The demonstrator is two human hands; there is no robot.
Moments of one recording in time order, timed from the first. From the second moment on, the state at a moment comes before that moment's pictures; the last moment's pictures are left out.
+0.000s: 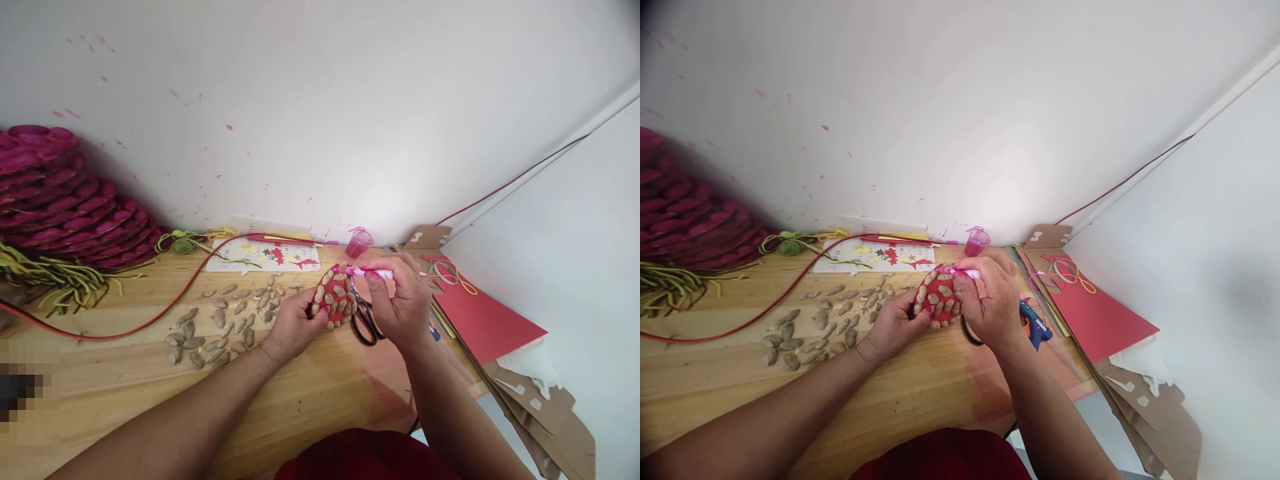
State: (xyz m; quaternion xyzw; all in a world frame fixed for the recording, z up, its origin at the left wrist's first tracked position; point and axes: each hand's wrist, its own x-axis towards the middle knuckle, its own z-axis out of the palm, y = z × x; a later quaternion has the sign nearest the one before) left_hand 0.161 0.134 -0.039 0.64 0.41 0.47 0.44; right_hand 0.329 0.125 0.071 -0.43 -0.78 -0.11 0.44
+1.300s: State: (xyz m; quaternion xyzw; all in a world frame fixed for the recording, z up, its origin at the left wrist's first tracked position) left_hand 0.159 0.136 -0.036 0.52 0.37 0.46 0.62; right_hand 0.333 0.134 0.056 -0.42 -0.79 -0.09 0.43
